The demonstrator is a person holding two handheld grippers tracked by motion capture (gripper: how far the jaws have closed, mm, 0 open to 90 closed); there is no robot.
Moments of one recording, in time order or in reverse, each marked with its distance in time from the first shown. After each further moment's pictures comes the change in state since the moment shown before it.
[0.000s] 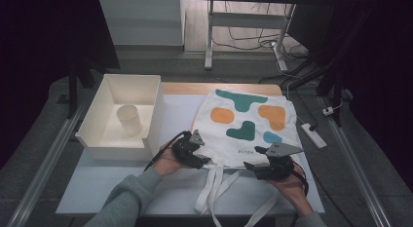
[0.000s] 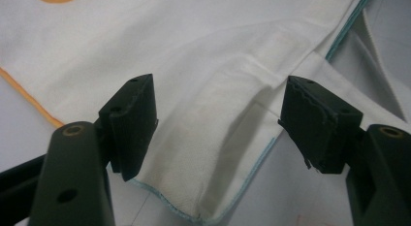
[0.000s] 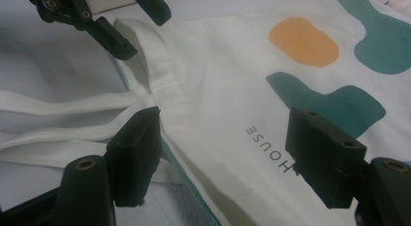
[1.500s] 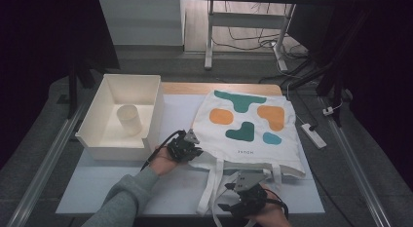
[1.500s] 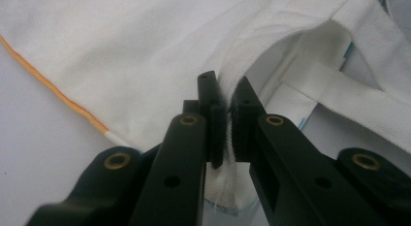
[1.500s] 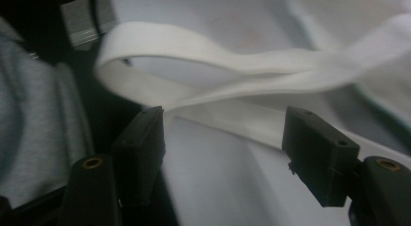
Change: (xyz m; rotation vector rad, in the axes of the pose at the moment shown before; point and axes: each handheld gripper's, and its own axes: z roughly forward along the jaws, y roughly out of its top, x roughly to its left) left arm 0.011 -0.011 -0.006 -0.002 -0.010 -0.037; right arm 0.107 -0.008 0.025 0.187 0.324 -0.082
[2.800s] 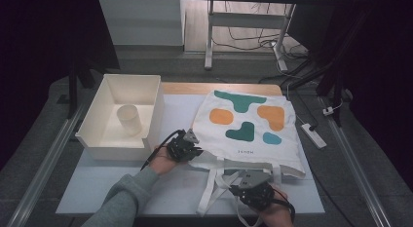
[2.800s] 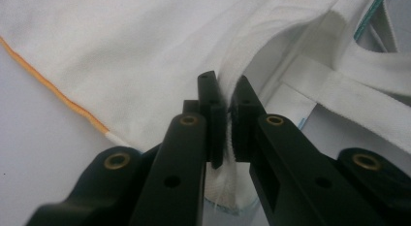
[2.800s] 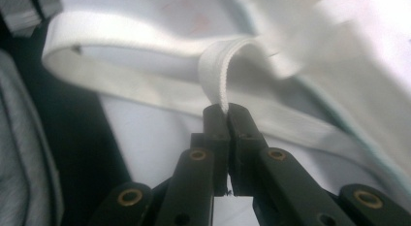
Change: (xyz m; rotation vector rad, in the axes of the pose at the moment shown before) left arm 0.001 -0.001 0.000 -0.002 -0.009 -0.003; right arm -0.008 0.003 -0.026 0.030 -0.213 0.000
